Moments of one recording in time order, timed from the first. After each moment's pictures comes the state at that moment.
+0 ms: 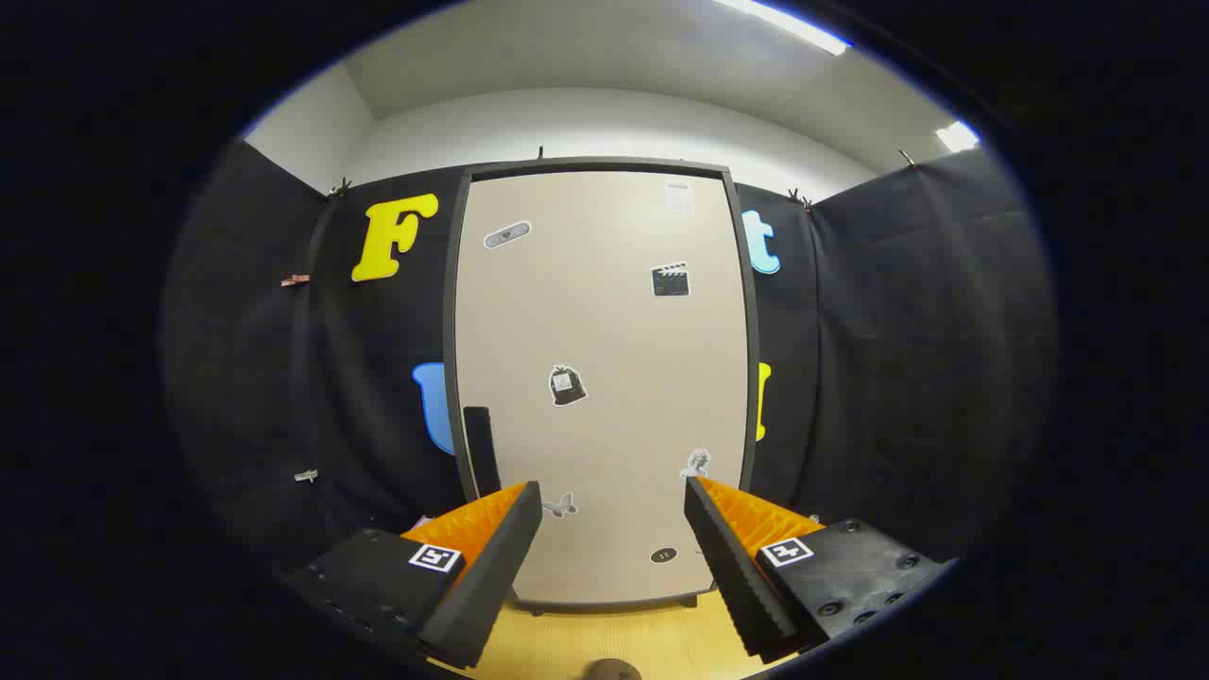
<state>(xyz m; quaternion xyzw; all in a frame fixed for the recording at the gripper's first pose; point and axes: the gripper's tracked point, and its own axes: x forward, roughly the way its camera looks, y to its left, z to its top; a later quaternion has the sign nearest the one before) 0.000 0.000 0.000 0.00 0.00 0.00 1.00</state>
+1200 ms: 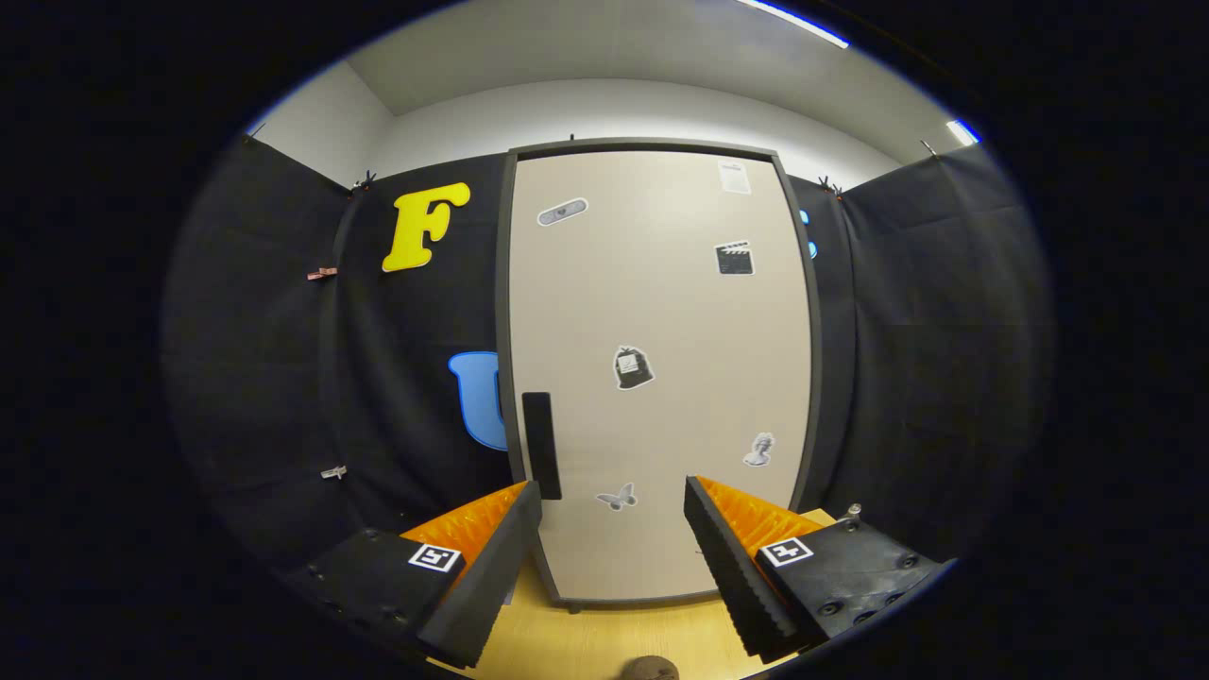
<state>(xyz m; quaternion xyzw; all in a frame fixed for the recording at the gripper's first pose) 0.019 0.073 -0.024 0.01 0.02 0.05 1.00</state>
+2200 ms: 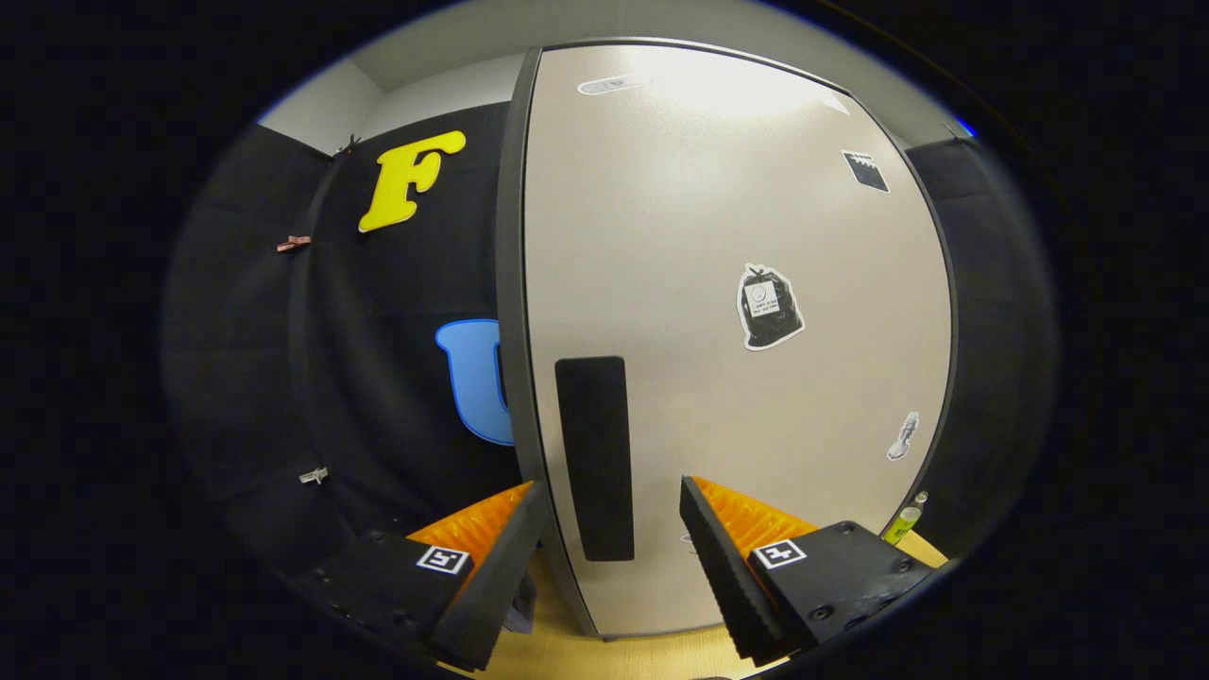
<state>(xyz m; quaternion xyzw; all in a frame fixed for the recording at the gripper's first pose) 0.171 0.140 -0.080 0.02 0.05 0.04 1.00</state>
